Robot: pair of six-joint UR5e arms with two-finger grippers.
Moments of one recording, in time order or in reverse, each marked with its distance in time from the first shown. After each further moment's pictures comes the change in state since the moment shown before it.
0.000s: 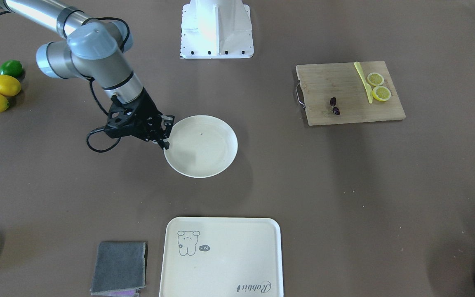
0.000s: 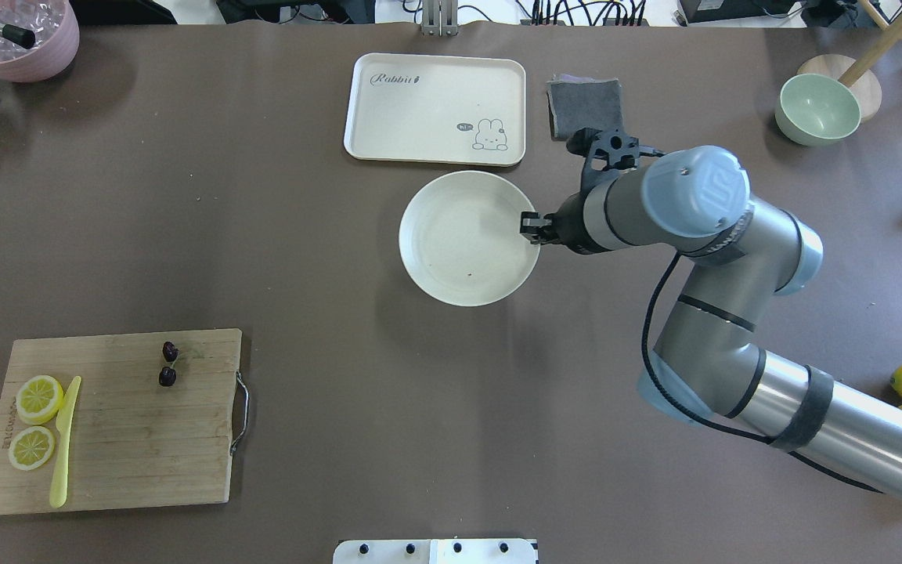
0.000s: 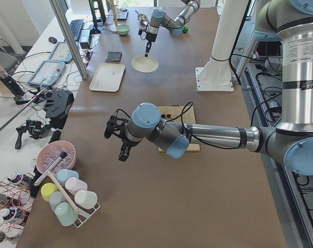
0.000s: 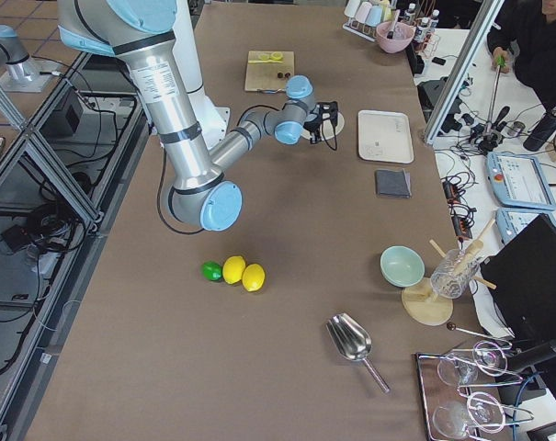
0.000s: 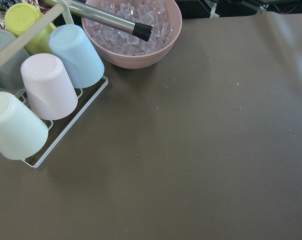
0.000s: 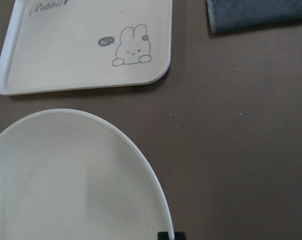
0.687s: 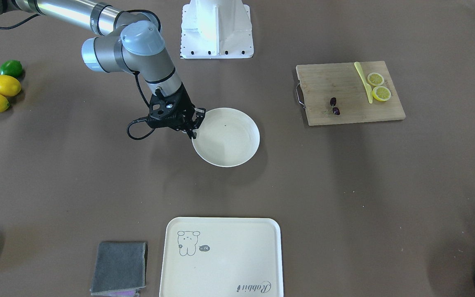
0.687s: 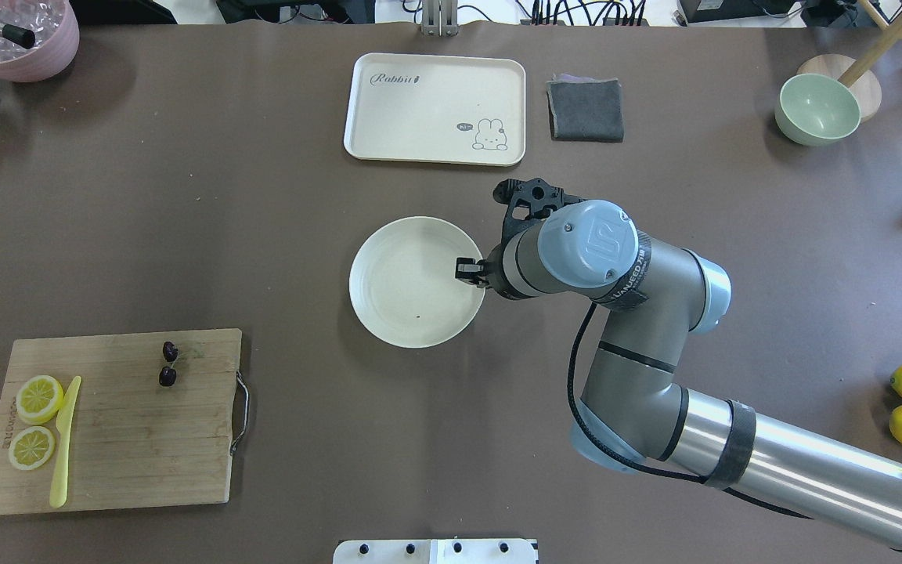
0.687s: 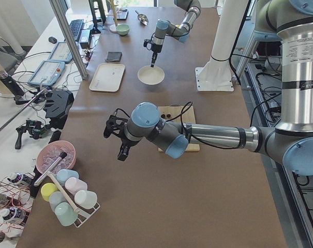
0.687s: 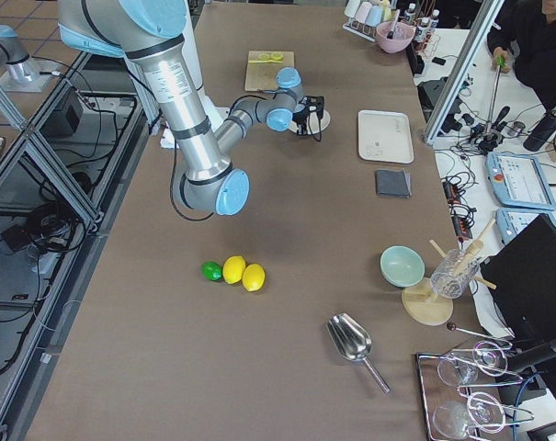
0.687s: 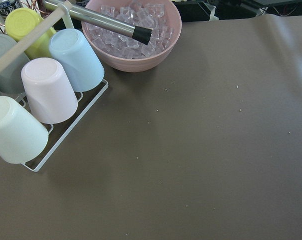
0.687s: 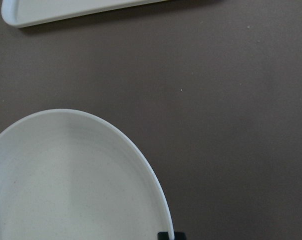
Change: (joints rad) left arm 0.001 -0.008 -0.003 -0.004 0.001 -0.025; right arm -0.100 0.082 -0.060 -0.063 -0.050 0.066
